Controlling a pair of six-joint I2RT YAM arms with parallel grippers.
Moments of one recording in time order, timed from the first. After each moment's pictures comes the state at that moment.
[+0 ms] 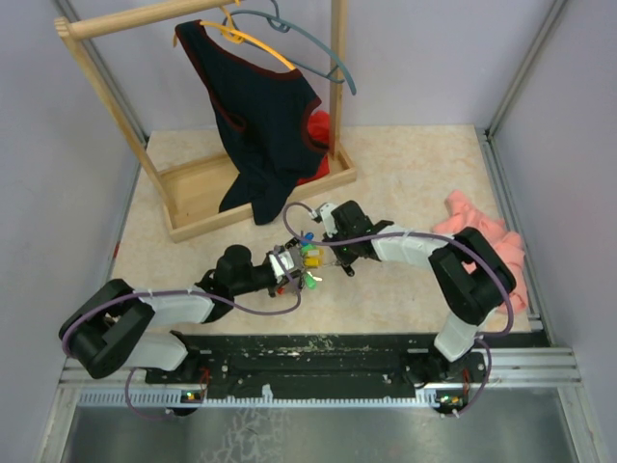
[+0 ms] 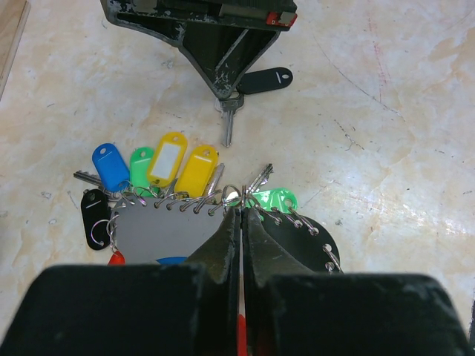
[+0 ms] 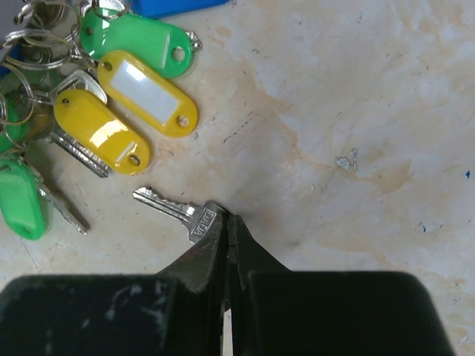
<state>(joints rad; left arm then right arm) -0.72 1.34 0.30 0.71 0.42 0.31 0.66 1.70 0.95 -0.24 -0.08 -0.13</state>
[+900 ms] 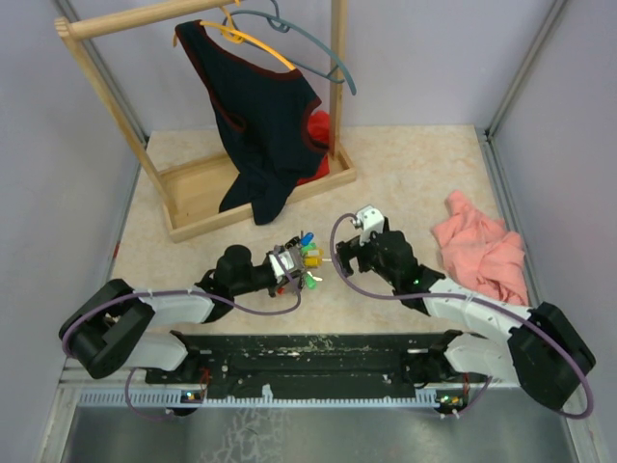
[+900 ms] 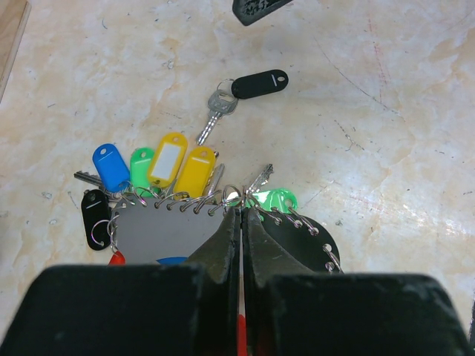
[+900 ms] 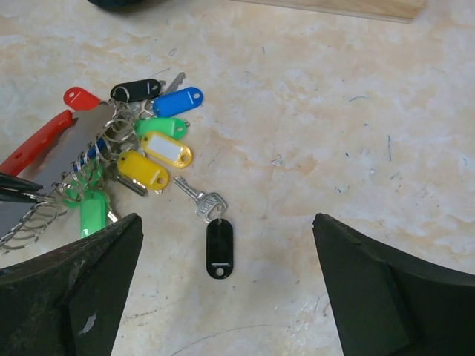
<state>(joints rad) -0.72 1.34 0.30 0.71 0.42 0.31 0.71 1.13 0.49 0.21 0.10 0.05</state>
